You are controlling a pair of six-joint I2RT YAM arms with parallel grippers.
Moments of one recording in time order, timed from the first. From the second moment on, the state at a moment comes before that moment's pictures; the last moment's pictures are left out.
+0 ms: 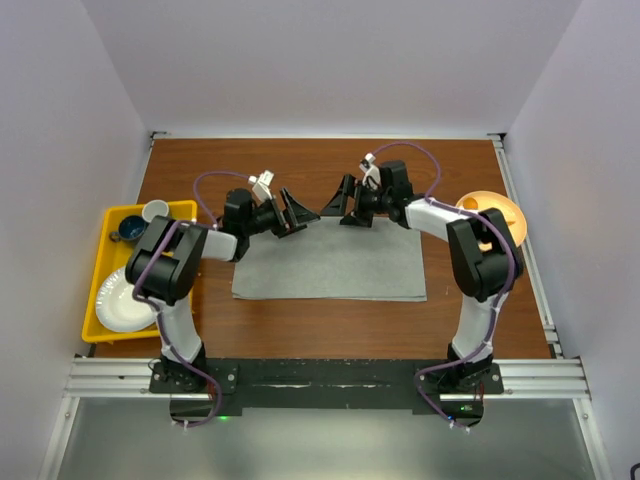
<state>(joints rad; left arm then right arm) -0.30 1.85 0.79 0.77 0.70 -0.91 0.36 1.90 1.20 0.05 -0.64 0.67</state>
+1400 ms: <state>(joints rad) -0.13 1.90 0.79 0.93 0.68 -1.09 0.40 2.02 1.23 0.35 -0.69 0.94</state>
